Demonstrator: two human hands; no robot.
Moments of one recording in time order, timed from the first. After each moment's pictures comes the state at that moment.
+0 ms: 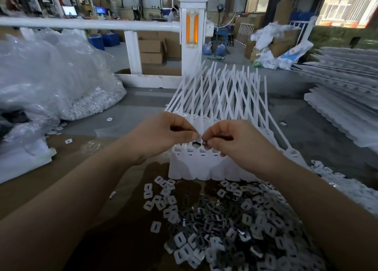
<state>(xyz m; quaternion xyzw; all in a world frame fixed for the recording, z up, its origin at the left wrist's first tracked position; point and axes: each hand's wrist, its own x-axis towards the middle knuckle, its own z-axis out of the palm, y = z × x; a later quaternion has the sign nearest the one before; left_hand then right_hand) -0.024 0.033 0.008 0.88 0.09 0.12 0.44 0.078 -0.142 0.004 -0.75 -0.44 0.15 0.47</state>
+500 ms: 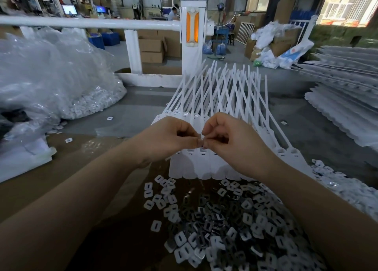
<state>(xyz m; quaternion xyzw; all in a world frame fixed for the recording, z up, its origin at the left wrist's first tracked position) -0.023 0.022 0.006 0.88 0.10 0.07 0.45 0.075 -0.137 -0.003 -0.76 -0.49 0.05 0.42</state>
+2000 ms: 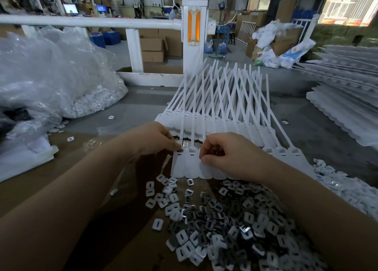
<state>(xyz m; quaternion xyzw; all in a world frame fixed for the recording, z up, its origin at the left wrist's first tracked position) -0.017 0.058 -0.008 0.87 0.31 -0.02 0.38 0.079 -0.135 -0.011 -0.81 -0.50 0.13 0.27</state>
